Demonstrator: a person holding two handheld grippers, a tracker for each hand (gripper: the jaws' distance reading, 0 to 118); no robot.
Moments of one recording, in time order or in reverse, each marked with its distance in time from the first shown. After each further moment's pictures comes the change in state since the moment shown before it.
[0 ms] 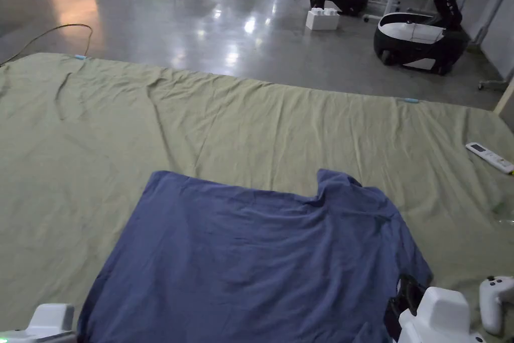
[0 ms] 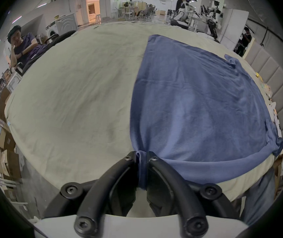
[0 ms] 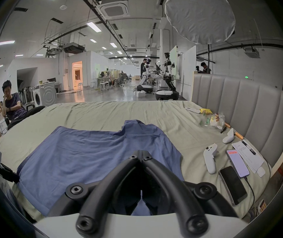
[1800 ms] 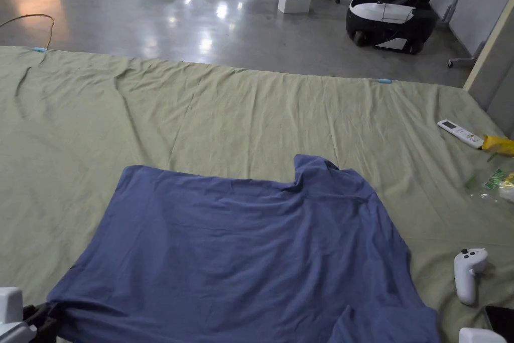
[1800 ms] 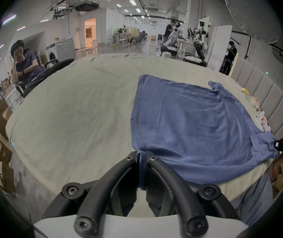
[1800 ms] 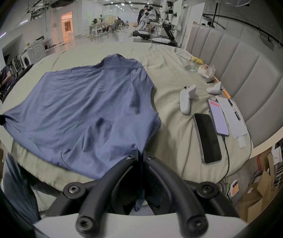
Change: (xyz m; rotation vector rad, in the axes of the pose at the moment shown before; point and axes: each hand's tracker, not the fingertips) left arm -0.001 0.020 0.070 0.292 -0.052 -0.005; right arm 0.076 -0.019 0.024 -0.555 -0.007 0.052
